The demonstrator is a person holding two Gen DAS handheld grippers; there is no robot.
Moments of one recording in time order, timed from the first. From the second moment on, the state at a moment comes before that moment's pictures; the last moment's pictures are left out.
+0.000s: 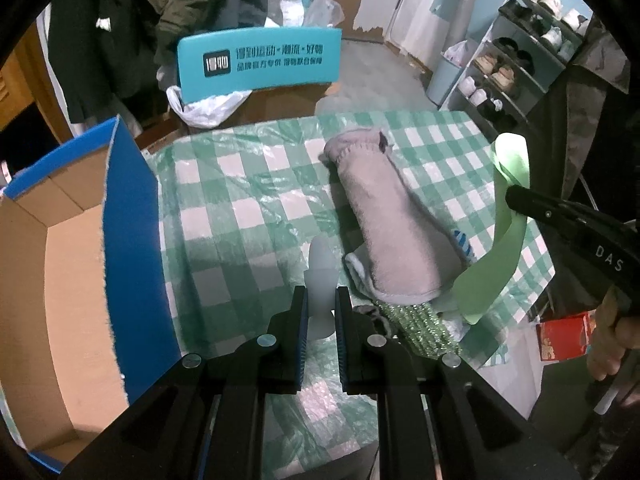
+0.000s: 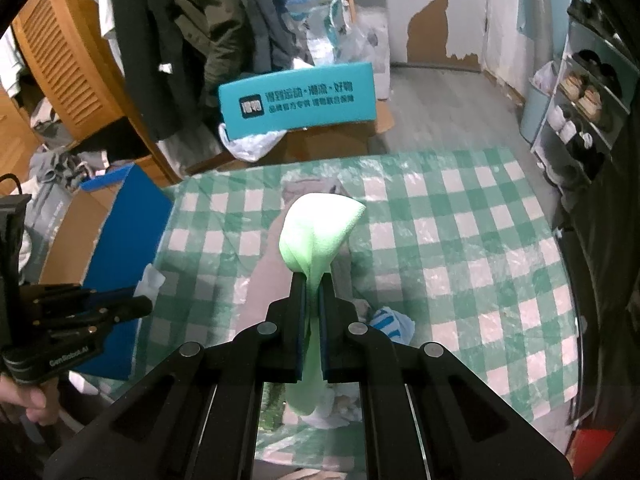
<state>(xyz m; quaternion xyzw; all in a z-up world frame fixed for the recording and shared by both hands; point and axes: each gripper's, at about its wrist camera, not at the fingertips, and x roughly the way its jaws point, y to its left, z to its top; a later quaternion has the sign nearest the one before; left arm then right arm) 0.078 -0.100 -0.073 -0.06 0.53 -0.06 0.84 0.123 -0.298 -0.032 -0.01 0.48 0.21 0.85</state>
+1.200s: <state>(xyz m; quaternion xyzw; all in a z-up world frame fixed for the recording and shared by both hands) 0.020 -0.025 -0.005 -0.09 0.47 -0.03 0.88 0.097 -0.199 0.031 -0.03 0.43 0.30 0.85</state>
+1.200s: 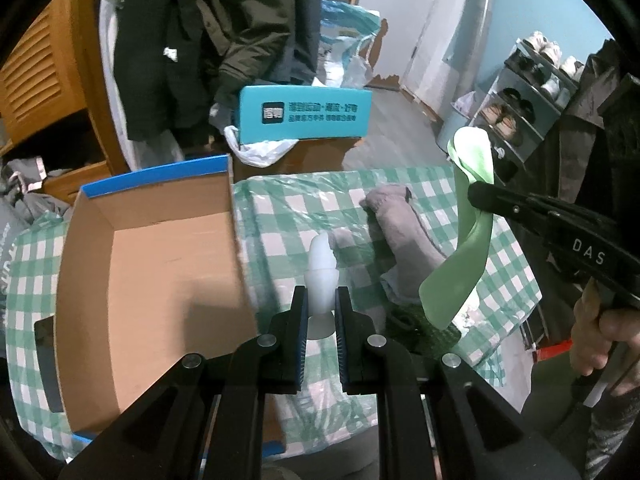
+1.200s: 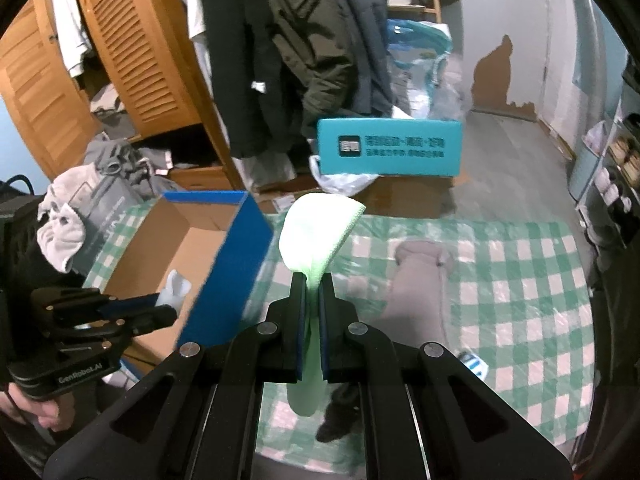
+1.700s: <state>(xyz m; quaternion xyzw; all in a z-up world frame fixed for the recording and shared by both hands) -0.004 0.031 -0.002 -0.12 0.46 0.01 0.88 0.085 -0.118 0.046 -0.05 0.43 0.36 0.83</state>
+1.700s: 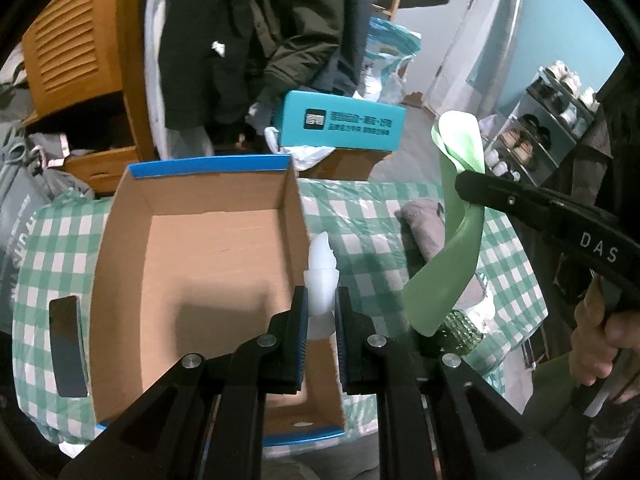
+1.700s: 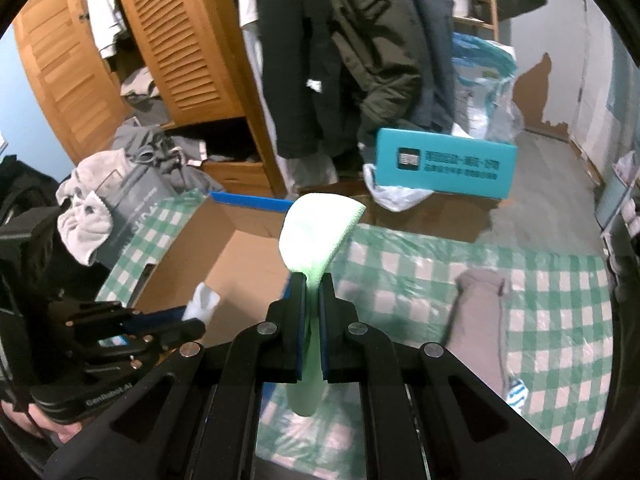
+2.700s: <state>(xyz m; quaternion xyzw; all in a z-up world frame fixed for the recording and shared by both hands) -0.023 0.104 -0.027 -0.16 0.47 0.07 0.87 0.066 -0.009 0.007 -0.08 0.48 0.41 0.77</state>
